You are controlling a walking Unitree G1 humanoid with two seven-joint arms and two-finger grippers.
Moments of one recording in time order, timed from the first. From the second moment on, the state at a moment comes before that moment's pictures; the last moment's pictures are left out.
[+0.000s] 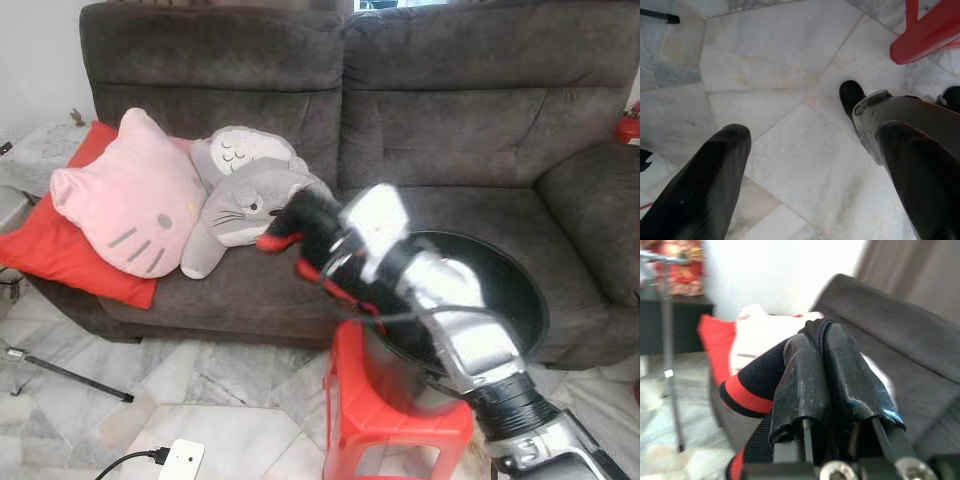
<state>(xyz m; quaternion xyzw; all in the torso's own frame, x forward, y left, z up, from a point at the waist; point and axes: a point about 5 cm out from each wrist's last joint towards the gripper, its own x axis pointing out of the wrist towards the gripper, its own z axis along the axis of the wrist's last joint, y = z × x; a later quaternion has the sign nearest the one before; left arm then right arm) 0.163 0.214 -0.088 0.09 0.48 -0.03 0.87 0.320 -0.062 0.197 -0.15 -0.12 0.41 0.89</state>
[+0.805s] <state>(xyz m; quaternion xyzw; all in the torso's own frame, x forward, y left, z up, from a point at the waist) 0.166 0.215 -0.087 0.09 0.48 -0.03 0.87 0.302 -0.171 0.244 -0.16 -0.20 0.26 0.93</state>
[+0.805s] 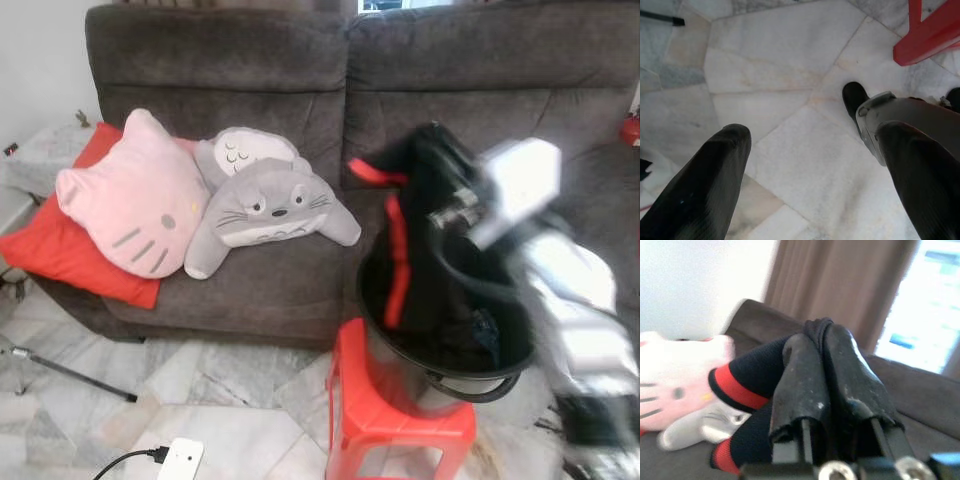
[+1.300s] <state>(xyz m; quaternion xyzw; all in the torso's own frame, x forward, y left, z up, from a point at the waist) 0.176 0.214 -0.082 0.10 0.47 -0.04 0.88 0.251 -0.161 0.275 -0.11 -0.25 0.47 0.84</state>
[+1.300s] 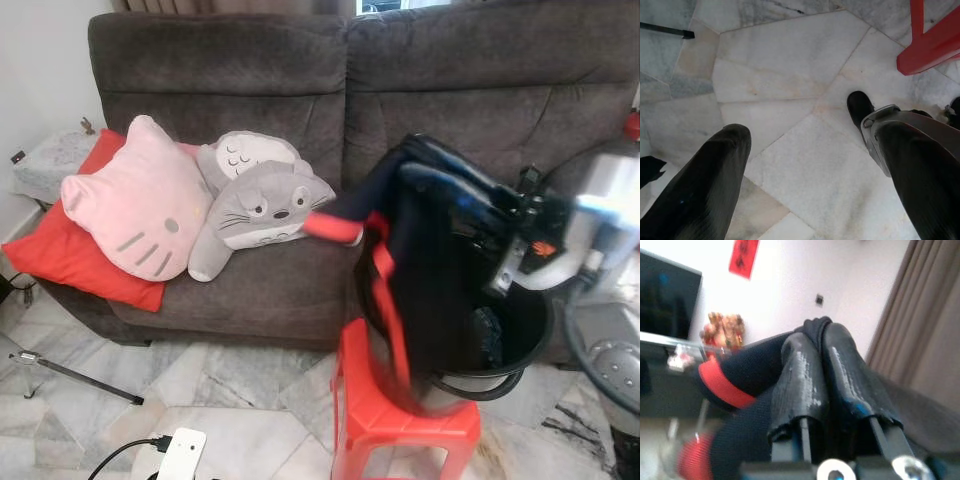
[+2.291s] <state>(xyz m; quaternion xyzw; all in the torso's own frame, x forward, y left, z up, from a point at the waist) 0.172 0.214 -0.084 0.10 0.48 -0.04 0.87 0.318 -0.221 0.169 -0.27 0.03 0.23 0.93</state>
